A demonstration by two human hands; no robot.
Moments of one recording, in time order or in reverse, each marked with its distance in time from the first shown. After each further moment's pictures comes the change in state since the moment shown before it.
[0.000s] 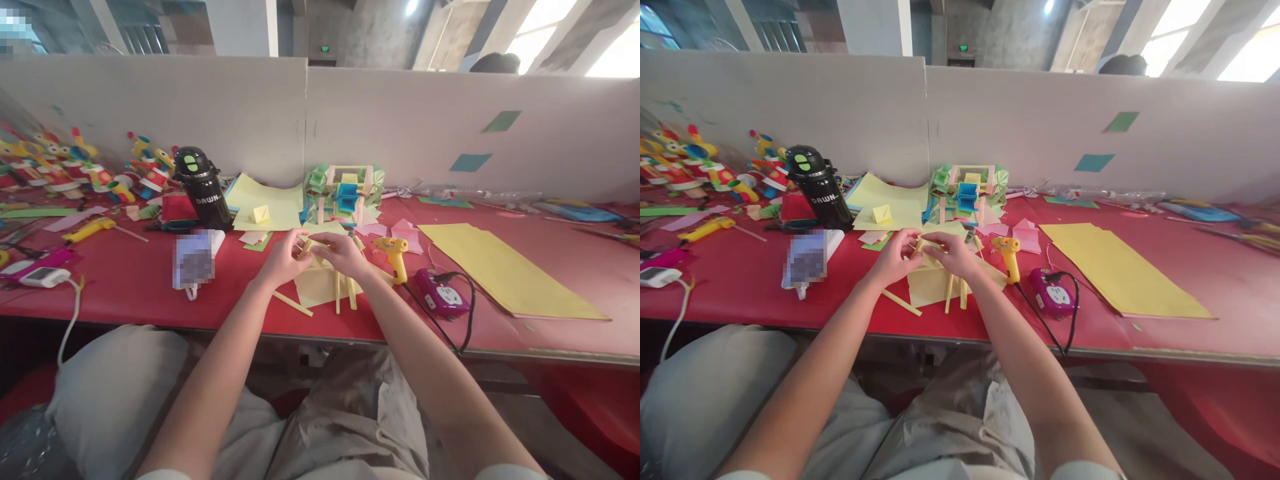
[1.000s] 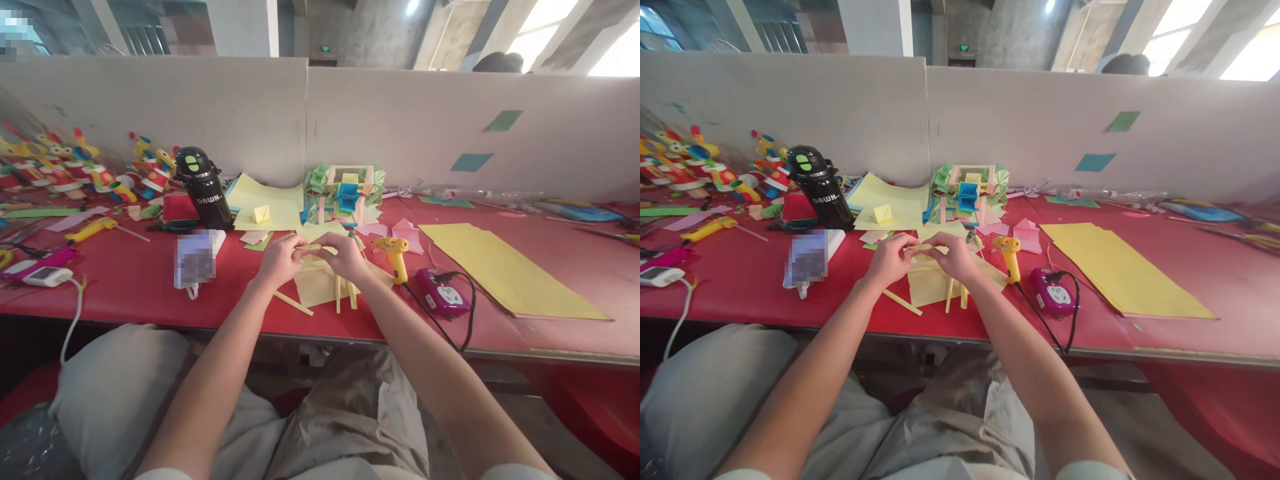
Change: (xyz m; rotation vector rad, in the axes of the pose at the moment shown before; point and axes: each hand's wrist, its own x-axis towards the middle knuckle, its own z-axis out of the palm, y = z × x) left_hand 0.001 0.004 -0.007 0.472 0.102 0.242; right_hand -0.004 -0.006 0.006 -0.217 0.111 -0.140
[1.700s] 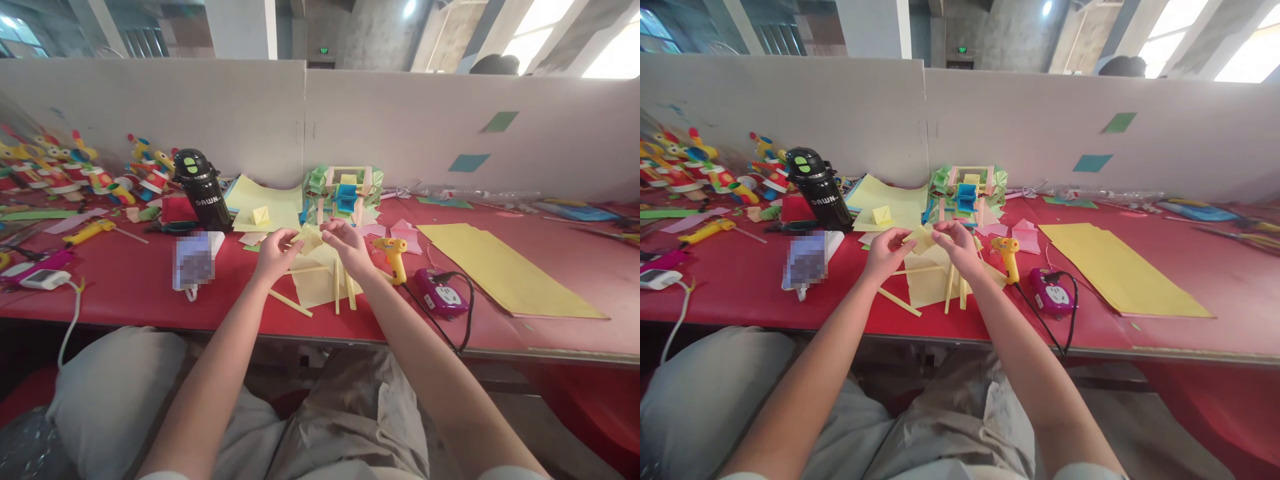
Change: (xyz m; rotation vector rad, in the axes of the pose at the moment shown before) left_hand 0.006 -0.002 0.002 -0.506 0.137 -0.353; right_hand 0.005 0.003 -0.004 0.527 0.154 0.209
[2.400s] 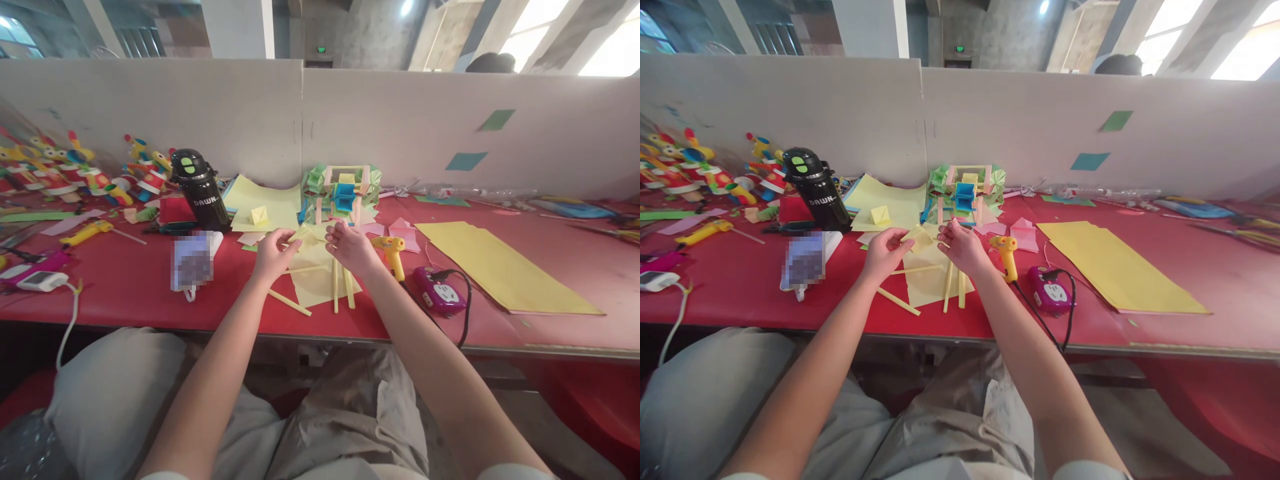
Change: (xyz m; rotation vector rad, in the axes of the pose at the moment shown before) left_hand -0.001 0.001 0.000 0.070 0.052 -0.025; right_hand 0.005 -0.007 -0.014 0.479 -0.061 0.307
